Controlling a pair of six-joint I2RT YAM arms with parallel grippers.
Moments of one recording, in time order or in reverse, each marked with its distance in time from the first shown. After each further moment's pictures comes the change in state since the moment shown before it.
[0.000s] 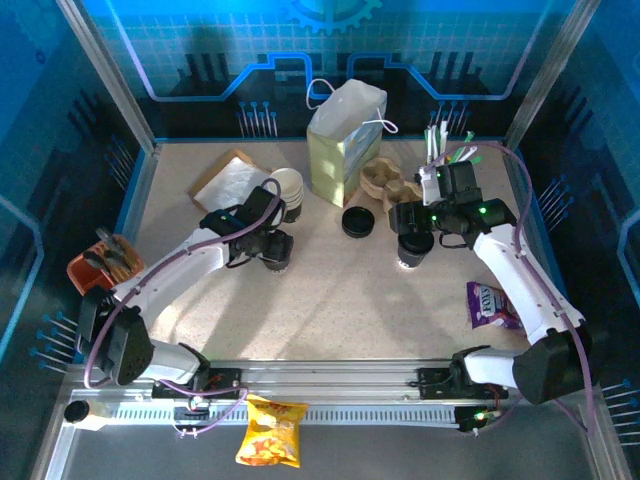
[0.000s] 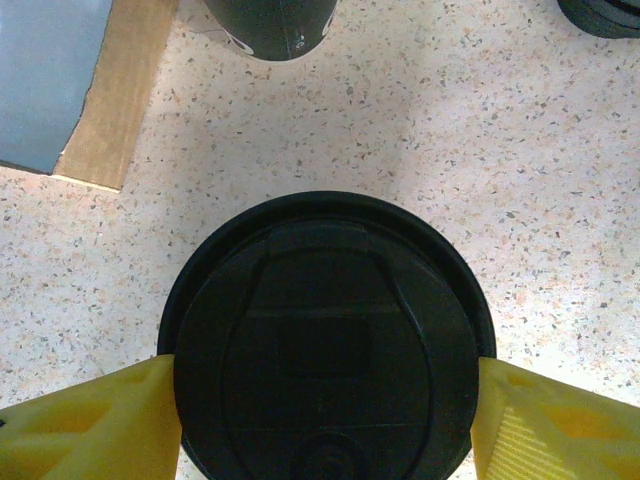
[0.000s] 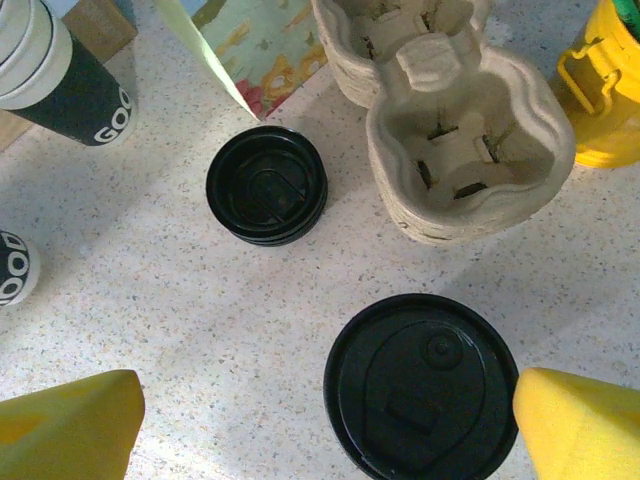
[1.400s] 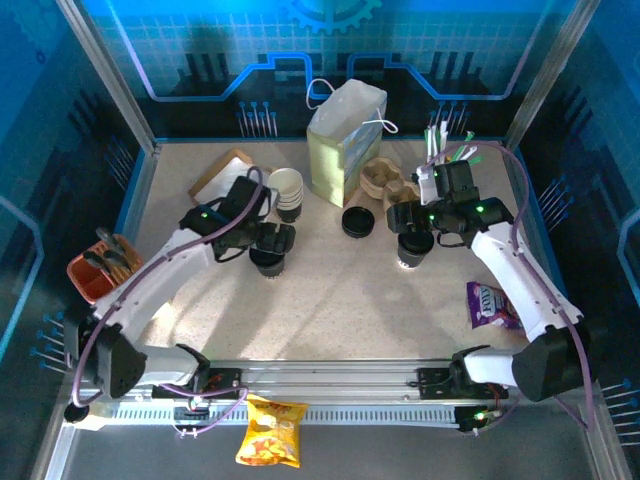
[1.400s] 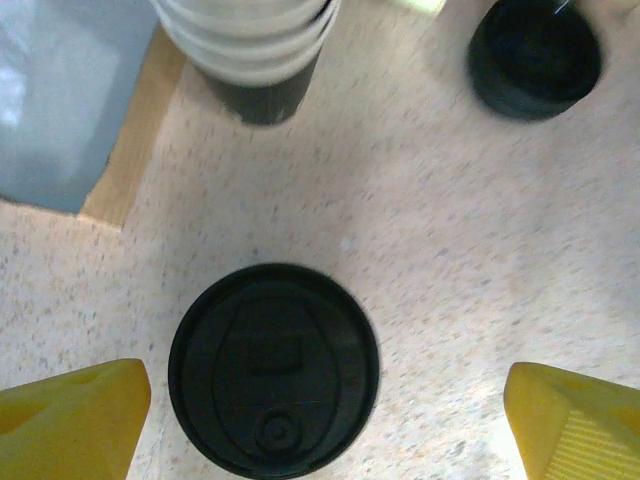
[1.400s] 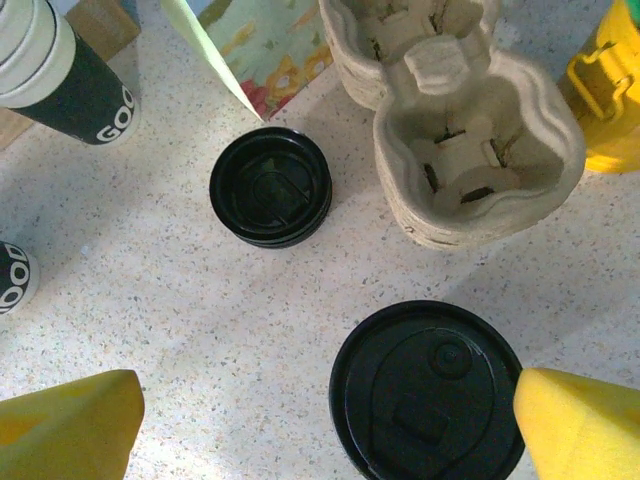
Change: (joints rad) left arm 0.044 -0.114 0.068 -0.018 0.095 -0.001; right arm 0.011 0.011 0.016 -0.001 0.011 -0.001
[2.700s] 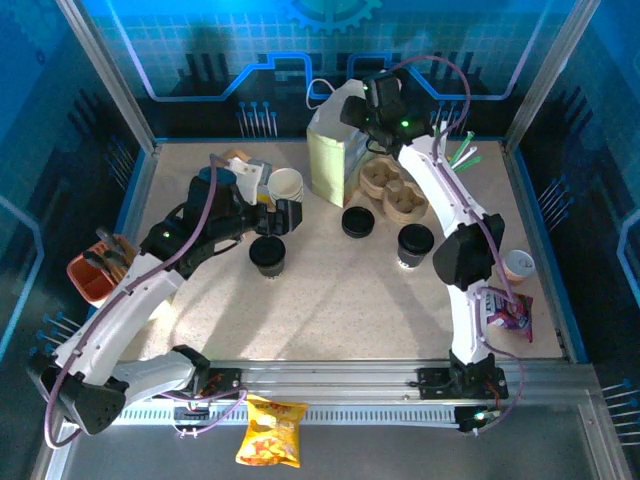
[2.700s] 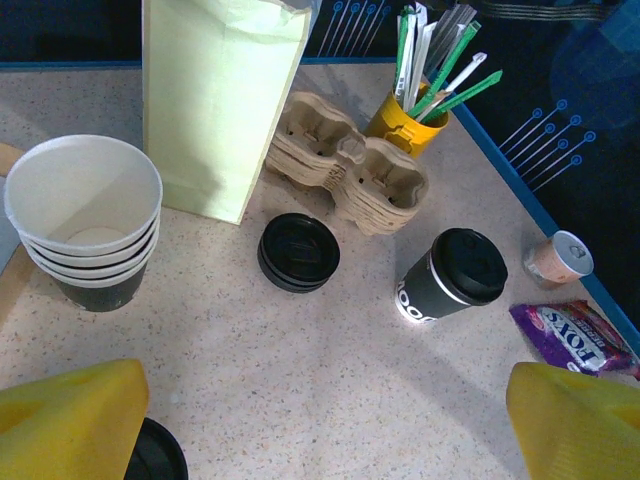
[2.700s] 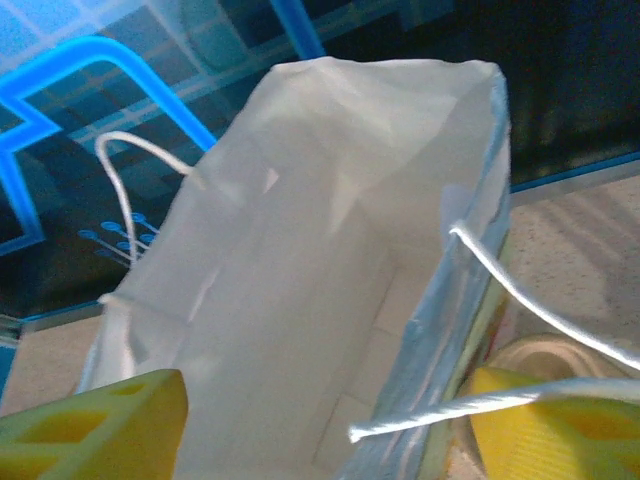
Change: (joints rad) left arm 0.001 -0.178 0.013 0.248 0.229 -0.105; right arm 0.152 0.863 1.105 0.056 0.346 0.499
